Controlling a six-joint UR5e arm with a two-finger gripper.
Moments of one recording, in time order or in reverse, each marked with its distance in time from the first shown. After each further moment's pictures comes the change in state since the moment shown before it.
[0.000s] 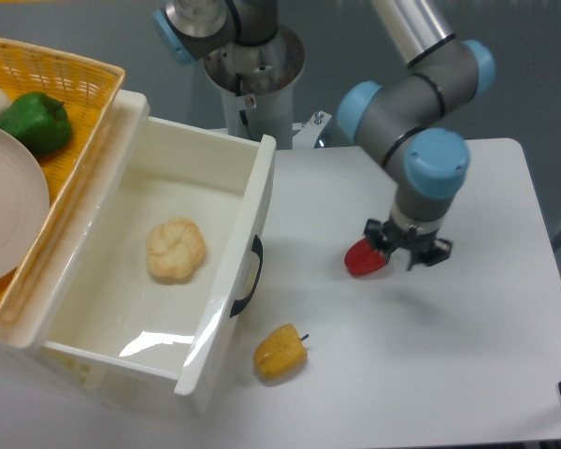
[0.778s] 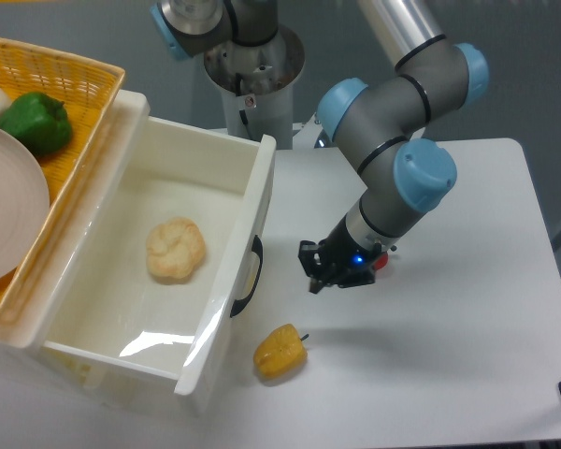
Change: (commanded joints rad) arm 0.011 0.002 0.058 -0.321 -0.490 -0.008
